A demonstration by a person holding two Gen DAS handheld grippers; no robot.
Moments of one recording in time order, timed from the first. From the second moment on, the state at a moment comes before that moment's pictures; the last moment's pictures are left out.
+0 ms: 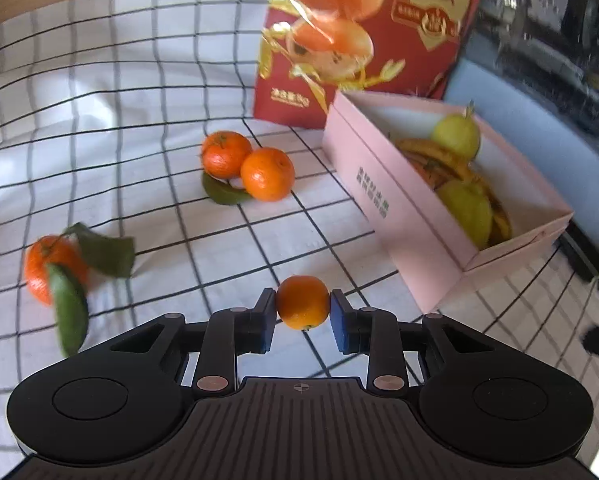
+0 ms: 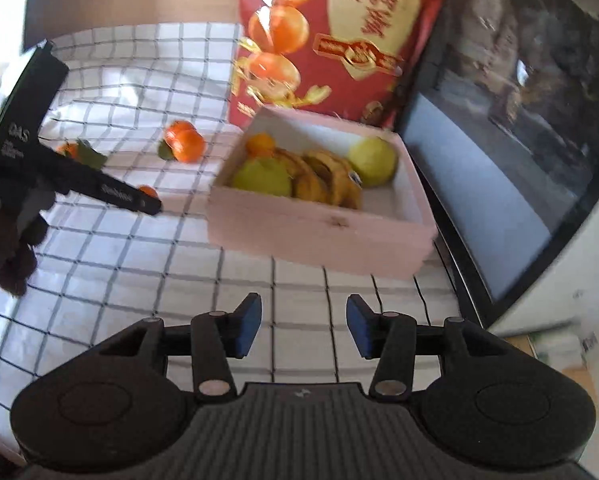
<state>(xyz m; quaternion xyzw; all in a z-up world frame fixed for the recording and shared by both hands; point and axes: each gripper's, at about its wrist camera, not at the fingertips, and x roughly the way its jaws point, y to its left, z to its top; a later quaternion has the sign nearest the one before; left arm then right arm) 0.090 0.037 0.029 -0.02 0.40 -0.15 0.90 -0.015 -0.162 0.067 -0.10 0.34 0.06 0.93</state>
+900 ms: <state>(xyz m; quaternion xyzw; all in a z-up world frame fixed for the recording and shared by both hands) -0.039 0.129 0.041 -0.17 0.44 -0.08 0.88 0.202 -0.039 0.077 -0.12 0.44 0.21 0.87</state>
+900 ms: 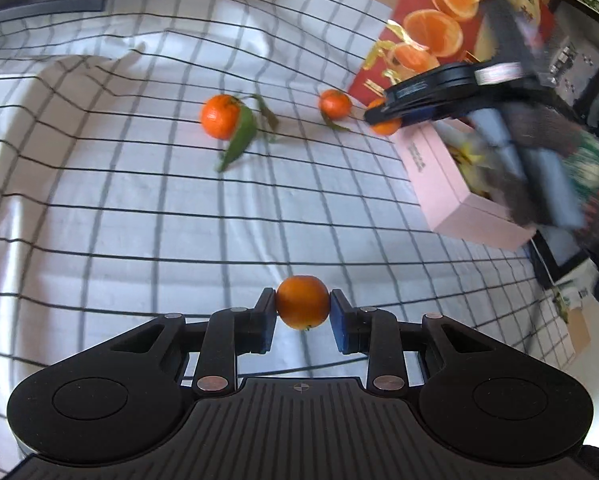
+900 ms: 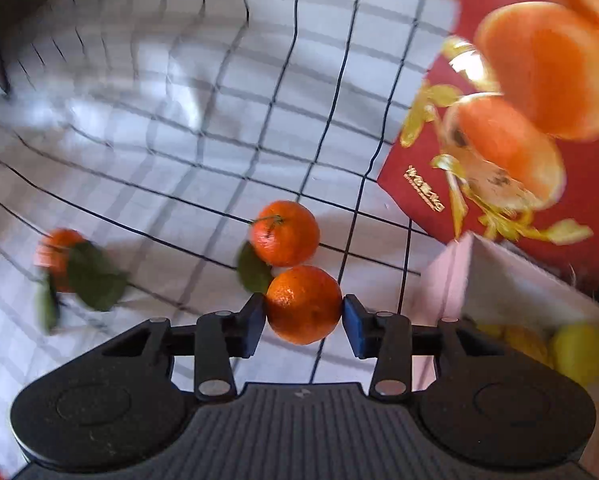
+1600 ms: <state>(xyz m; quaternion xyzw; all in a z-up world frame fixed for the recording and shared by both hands) 0.122 -0.074 0.159 -0.10 0.38 -0.33 0.86 -0.016 -0.234 0.123 -0.06 0.35 0.08 0.93</state>
